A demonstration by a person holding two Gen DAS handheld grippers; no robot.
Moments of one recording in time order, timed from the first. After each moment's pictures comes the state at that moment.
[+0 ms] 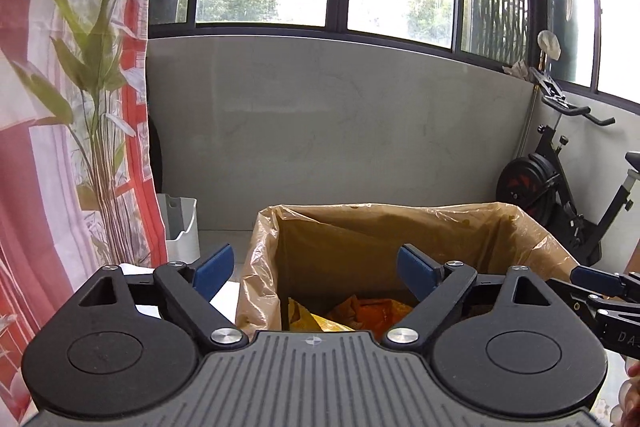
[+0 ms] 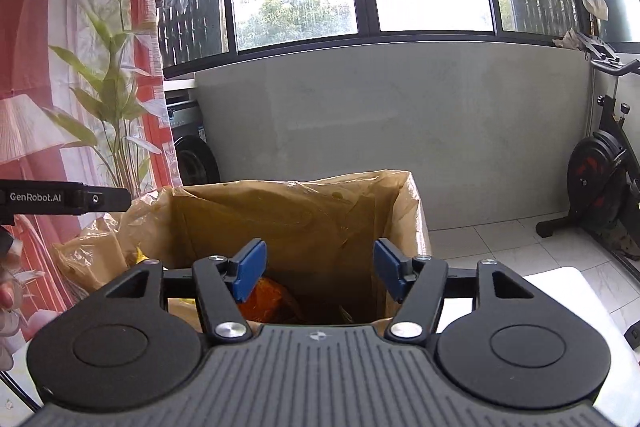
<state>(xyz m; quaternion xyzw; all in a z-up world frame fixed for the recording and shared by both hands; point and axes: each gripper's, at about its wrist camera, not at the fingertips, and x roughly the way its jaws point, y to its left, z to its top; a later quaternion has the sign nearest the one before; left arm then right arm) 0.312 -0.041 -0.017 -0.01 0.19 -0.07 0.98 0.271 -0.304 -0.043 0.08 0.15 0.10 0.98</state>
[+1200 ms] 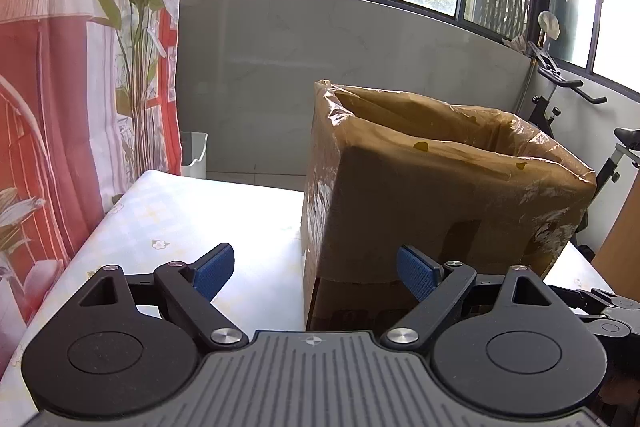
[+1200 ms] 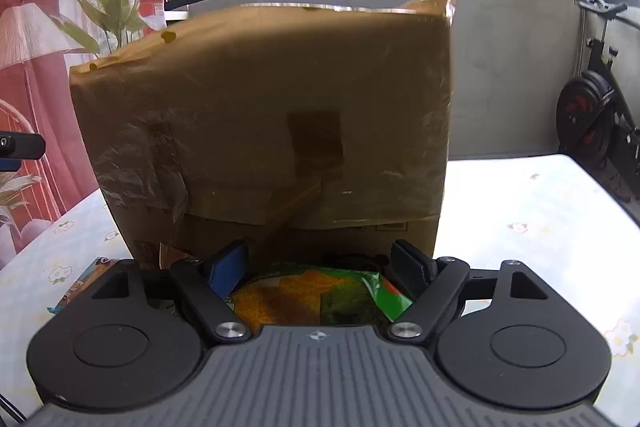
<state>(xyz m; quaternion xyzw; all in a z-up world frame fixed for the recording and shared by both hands) 0.223 0.028 -0.092 -0.03 0.25 -0.08 0.96 0.223 -0.266 -0.147 0.07 0.26 0.08 0.96</state>
